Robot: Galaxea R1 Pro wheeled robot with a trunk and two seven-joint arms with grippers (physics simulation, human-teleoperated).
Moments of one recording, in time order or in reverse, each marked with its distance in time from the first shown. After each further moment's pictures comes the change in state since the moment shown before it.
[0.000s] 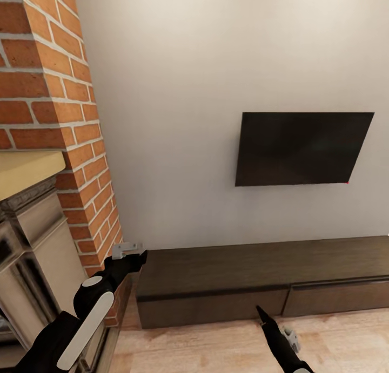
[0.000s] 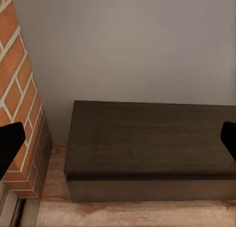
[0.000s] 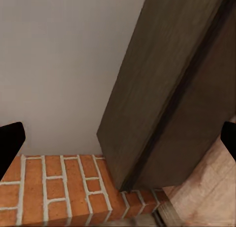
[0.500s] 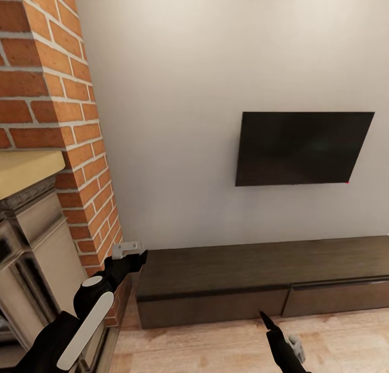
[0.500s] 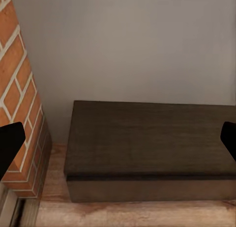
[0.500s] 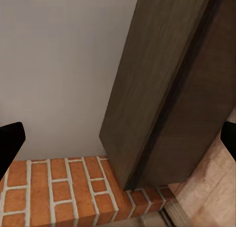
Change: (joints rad) left arm 0.000 0.000 0.000 0.000 0.000 0.000 0.000; right arm 0.009 -0.023 -0.052 0.063 -0.004 0.015 0.060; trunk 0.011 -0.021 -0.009
